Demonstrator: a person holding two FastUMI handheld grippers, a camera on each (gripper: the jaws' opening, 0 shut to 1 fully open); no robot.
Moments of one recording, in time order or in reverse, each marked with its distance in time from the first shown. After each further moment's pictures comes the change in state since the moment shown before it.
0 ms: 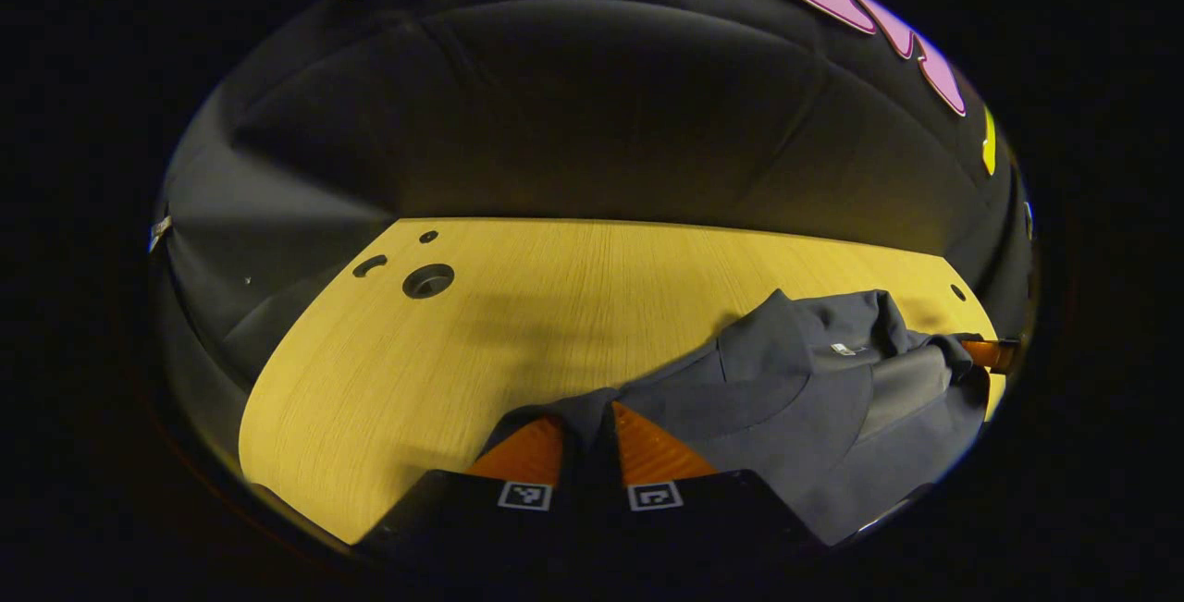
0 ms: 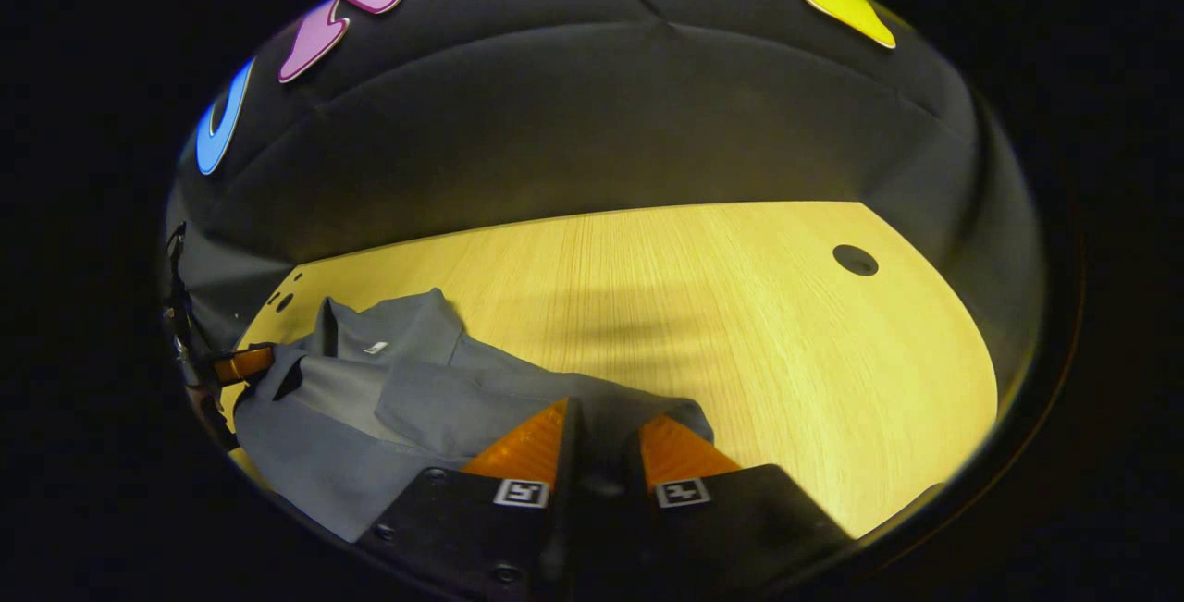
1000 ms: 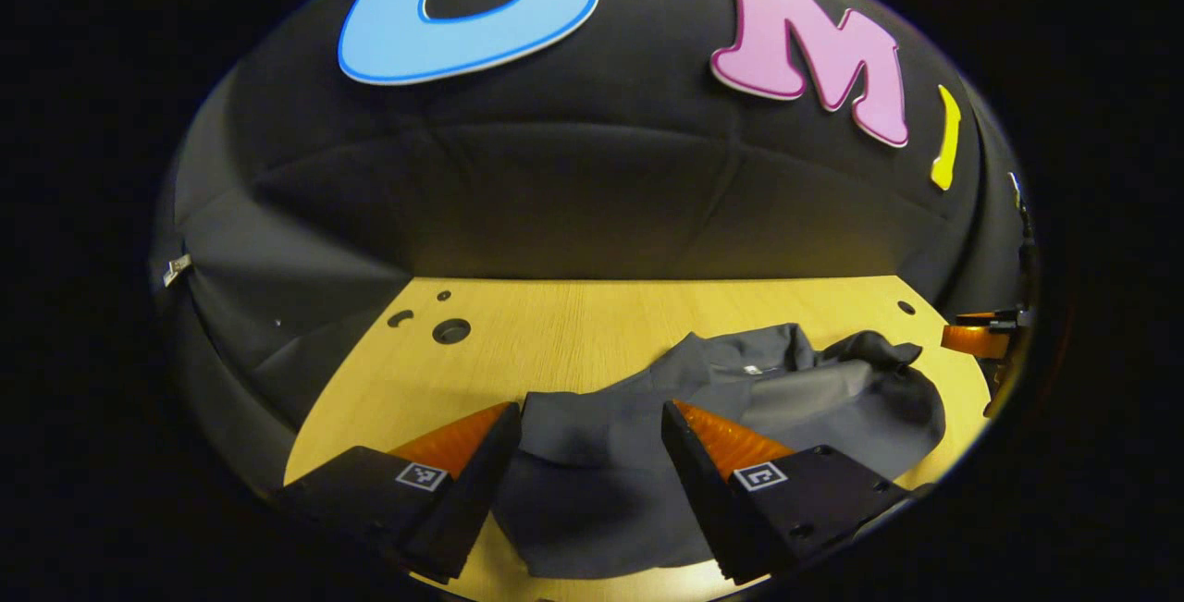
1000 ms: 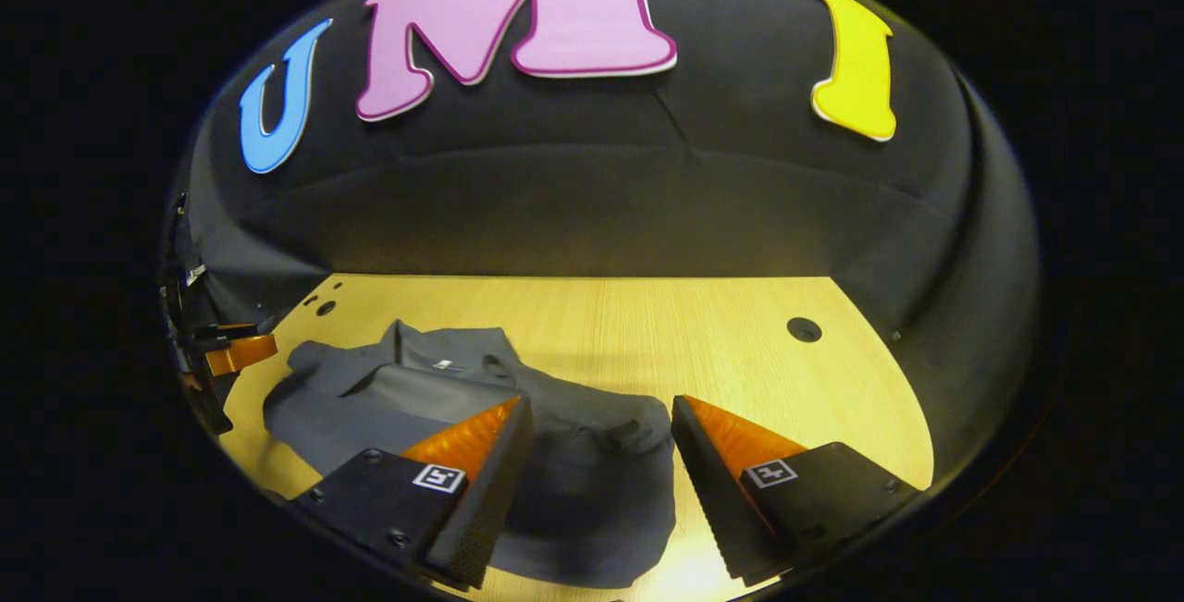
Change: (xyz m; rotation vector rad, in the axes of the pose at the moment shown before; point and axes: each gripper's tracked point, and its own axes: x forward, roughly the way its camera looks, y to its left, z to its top) left arm -0.140 -0.021 0.044 0.060 -0.158 -0.061; right arm -0.133 0.025 0.059 -0.082 -0.141 0.048
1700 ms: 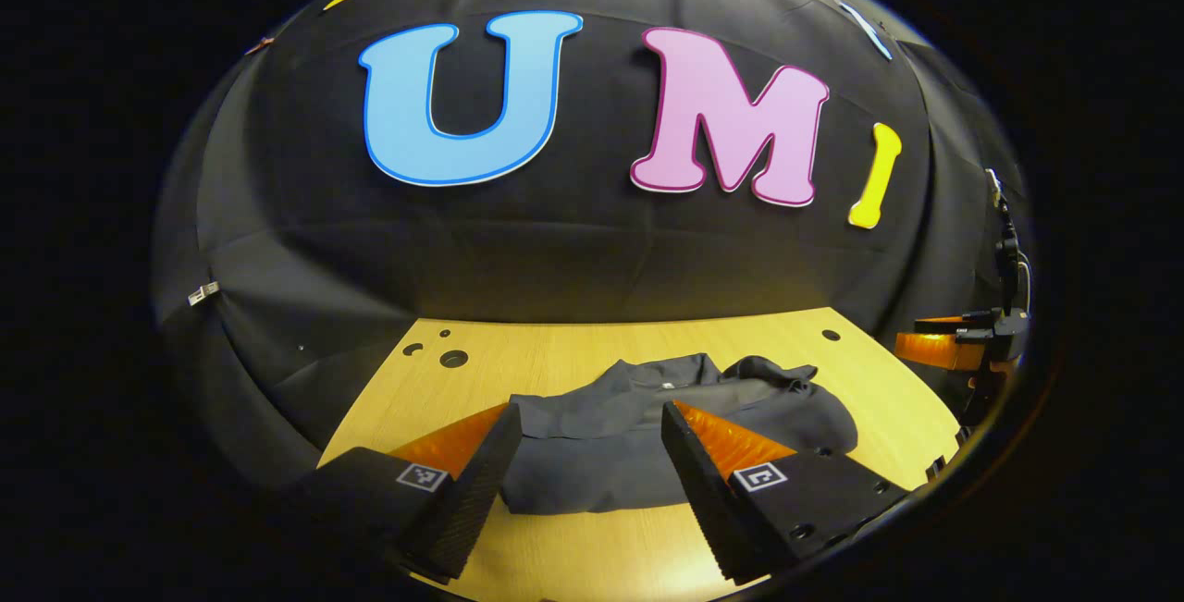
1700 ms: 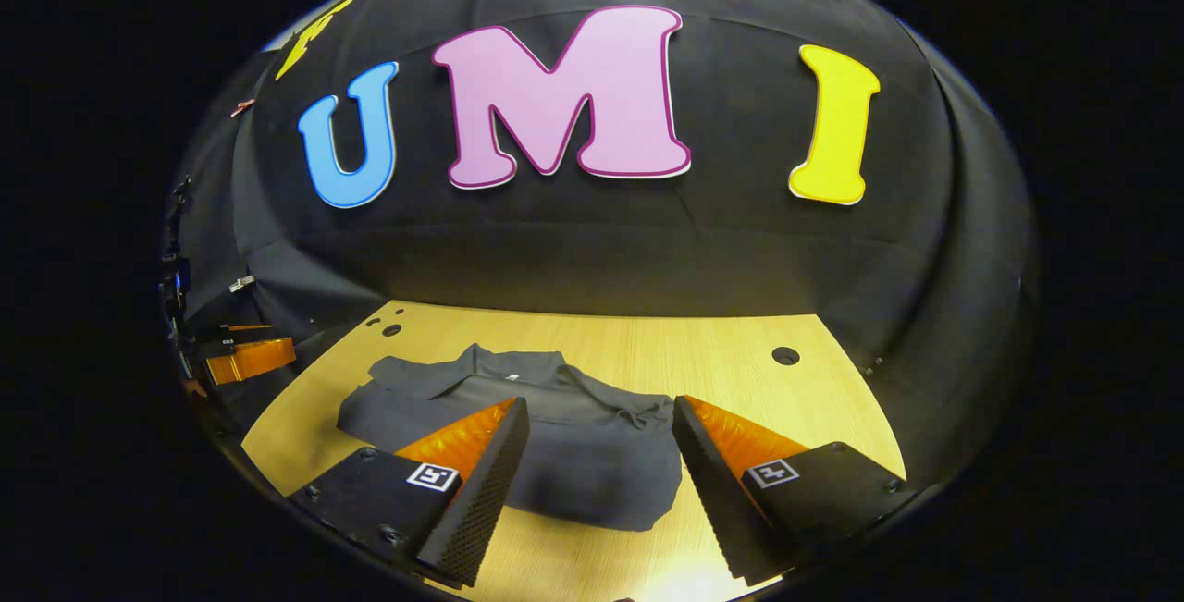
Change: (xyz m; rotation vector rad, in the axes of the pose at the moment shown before) left arm -0.151 -0.044 0.024 -0.014 -0.121 -0.091; right arm -0.137 0.037 0.024 -0.021 -0.118 0.070
